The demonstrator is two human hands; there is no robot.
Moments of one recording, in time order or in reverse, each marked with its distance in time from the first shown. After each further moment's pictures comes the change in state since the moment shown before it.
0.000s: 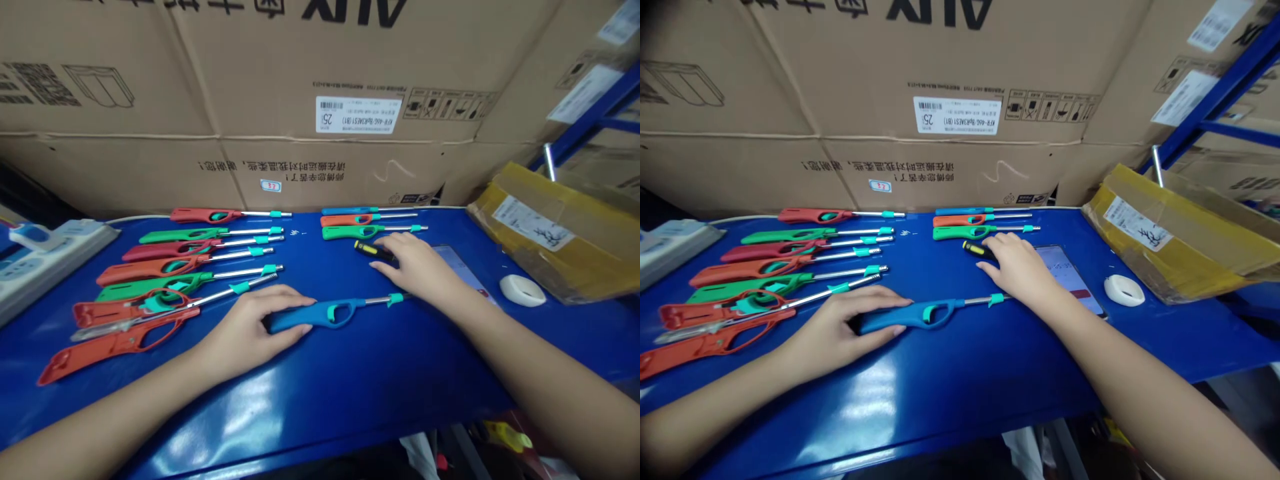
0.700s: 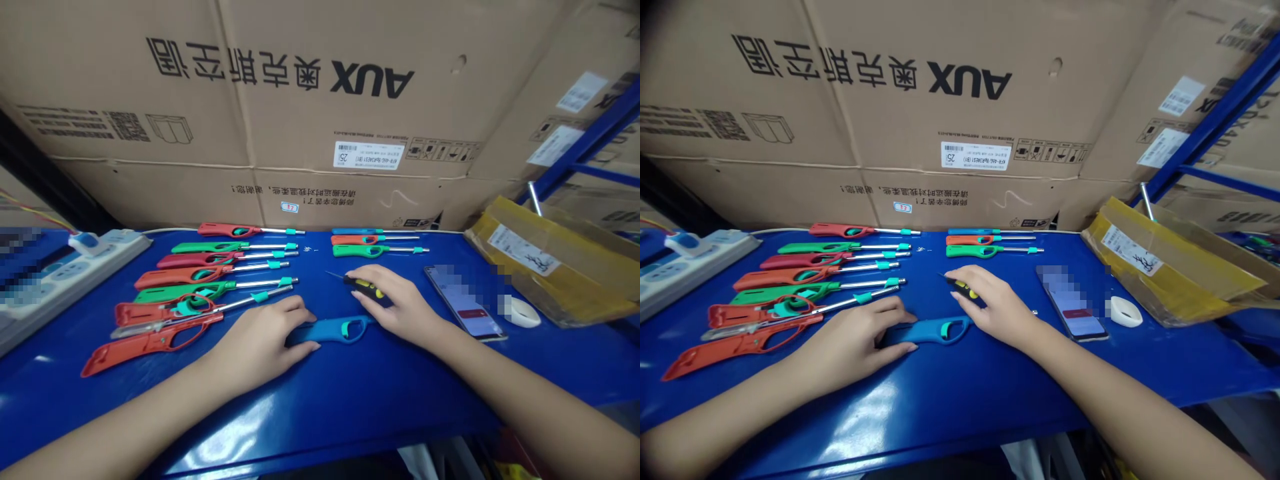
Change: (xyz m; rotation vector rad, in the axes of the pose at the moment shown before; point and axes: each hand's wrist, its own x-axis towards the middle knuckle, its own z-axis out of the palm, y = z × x) left_hand -0.008 0.020 -0.016 0.408 -0.214 -0.108; right_hand -0.011 -0.063 0.000 0.481 0.308 -0.373
